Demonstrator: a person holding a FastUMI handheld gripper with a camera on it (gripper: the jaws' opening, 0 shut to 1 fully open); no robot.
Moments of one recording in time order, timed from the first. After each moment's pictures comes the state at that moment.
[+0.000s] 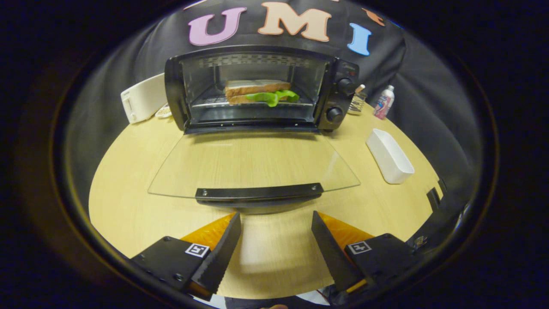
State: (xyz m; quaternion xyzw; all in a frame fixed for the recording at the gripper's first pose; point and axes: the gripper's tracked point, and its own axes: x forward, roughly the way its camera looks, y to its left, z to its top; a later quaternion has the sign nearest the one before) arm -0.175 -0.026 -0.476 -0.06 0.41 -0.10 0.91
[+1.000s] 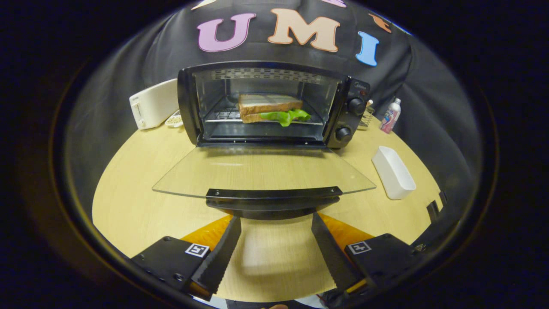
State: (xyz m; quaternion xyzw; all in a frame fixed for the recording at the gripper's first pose) arm -0.154 -0.019 -0.438 -0.06 0.37 -0.09 0.92
